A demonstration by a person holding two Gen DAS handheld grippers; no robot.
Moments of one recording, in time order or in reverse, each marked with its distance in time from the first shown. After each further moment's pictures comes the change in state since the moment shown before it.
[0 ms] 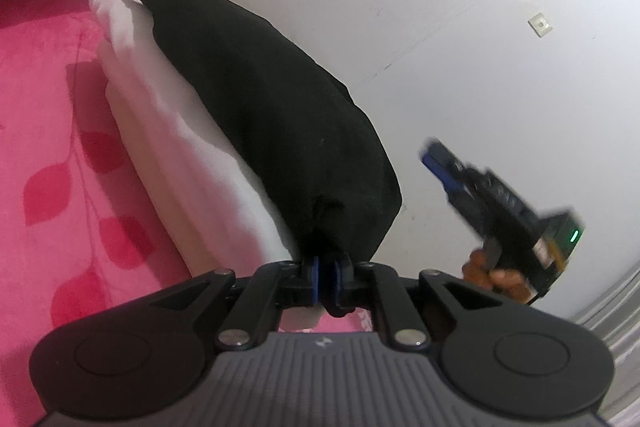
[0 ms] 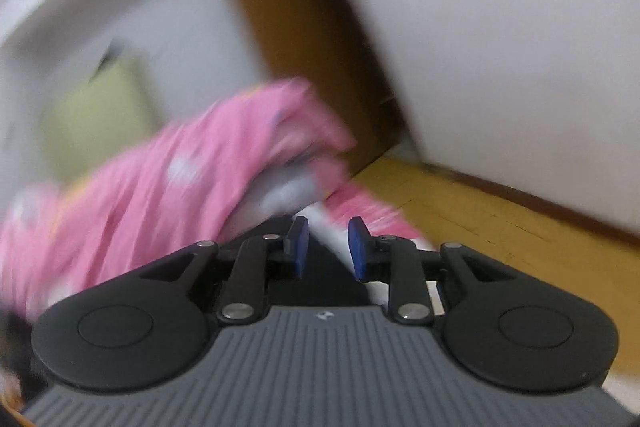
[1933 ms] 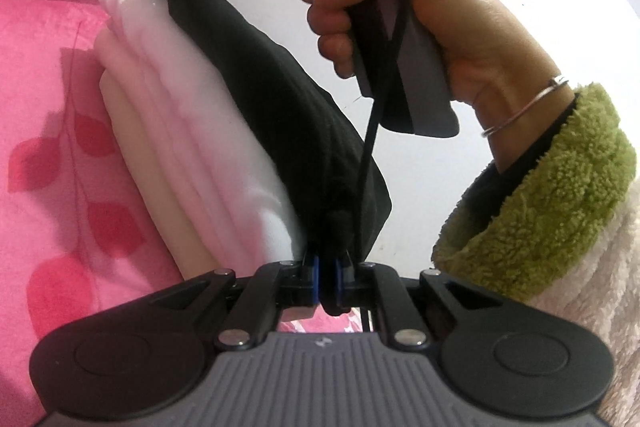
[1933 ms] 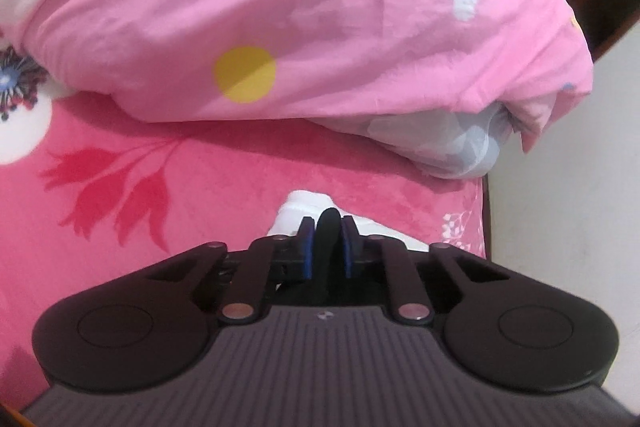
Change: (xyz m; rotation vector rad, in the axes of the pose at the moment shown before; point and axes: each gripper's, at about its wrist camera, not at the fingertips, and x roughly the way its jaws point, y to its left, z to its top) left arm 0.004 0.014 -0.002 -0.013 -0.131 -0.126; right arm 0.267 0.250 -0.027 -0.932 0.558 -0.080
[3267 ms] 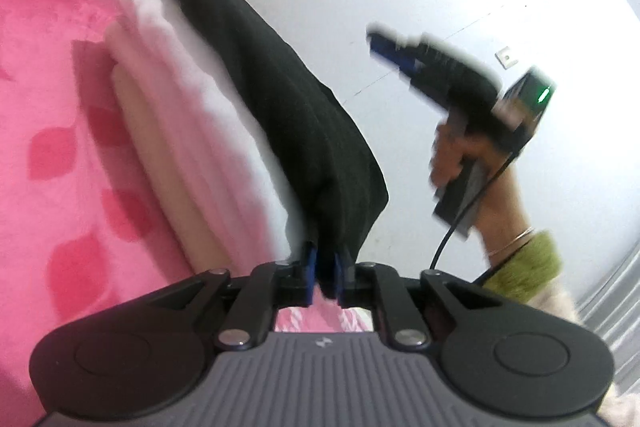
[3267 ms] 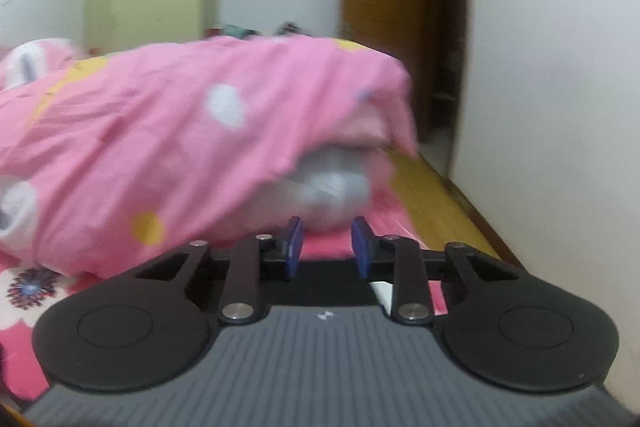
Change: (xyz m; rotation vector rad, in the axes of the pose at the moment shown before) left arm -0.028 0.023 0.022 -0.029 0.033 0.012; right arm -0.122 -0.164 -0.181 0.637 -0.468 -0.014
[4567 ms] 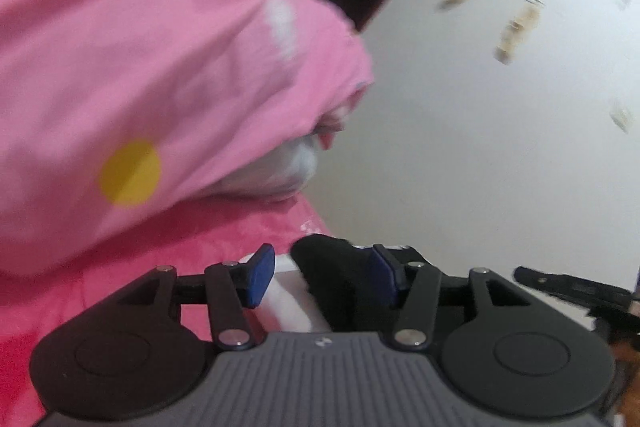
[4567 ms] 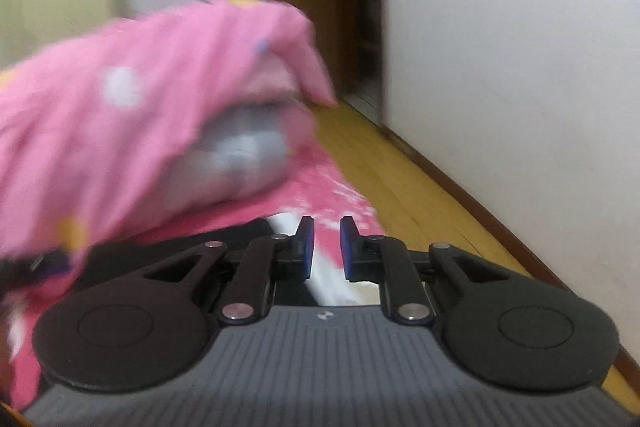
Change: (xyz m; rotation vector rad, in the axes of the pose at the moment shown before) left arm 0.040 0.013 0.074 0.257 -0.340 0.461; right arm -0.003 -0.012 -0.024 0.097 0.067 -0.091
